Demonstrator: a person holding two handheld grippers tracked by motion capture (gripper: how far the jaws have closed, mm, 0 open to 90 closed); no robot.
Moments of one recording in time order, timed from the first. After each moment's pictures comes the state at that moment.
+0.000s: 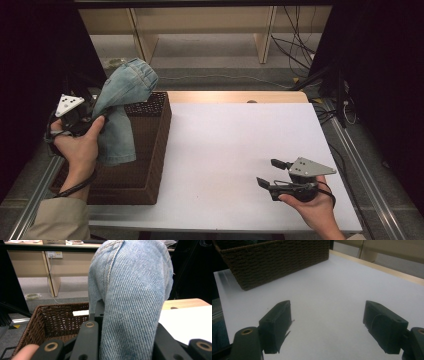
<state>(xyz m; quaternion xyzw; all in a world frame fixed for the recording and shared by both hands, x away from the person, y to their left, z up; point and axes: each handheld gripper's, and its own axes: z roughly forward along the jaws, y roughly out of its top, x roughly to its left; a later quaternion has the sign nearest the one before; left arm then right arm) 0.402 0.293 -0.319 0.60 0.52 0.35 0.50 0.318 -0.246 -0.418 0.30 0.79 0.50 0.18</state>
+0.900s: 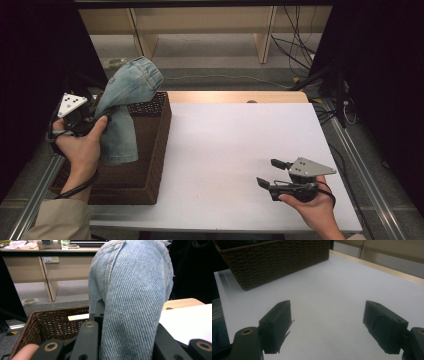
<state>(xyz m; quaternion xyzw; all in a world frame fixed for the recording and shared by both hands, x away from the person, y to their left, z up) 0.397 0.283 -0.312 0.61 0.50 0.36 0.50 0.318 -0.246 -0.418 0.30 0.79 0.50 0.18</state>
